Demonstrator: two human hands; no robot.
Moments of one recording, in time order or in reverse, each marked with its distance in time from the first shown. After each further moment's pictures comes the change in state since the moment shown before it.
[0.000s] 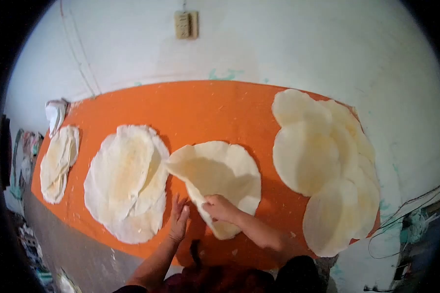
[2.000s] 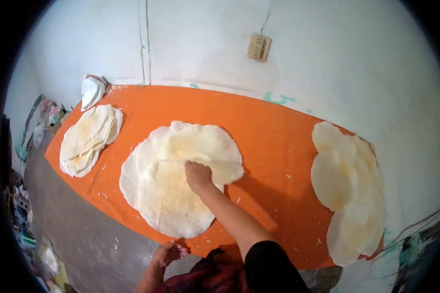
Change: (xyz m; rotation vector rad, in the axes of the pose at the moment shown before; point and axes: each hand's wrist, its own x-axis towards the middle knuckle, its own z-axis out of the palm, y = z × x) left_hand -0.165 0.005 -0.244 -0.387 0.088 -0.625; right_hand 0.154 -0.135 0.195 -1.037 0.524 -0.635
